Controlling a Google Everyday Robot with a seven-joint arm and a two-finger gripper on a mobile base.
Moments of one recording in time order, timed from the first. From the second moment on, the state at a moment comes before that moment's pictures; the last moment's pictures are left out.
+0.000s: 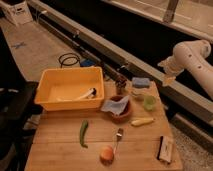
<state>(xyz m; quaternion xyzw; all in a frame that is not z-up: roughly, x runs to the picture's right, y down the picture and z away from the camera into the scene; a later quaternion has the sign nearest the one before) 0.337 -0.072 0.791 -0.12 -0.03 -0.05 0.99</state>
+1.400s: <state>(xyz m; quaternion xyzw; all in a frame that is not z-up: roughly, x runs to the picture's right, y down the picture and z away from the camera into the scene) 0.272 -0.070 0.833 -0.18 -0.03 -0.10 0.98</state>
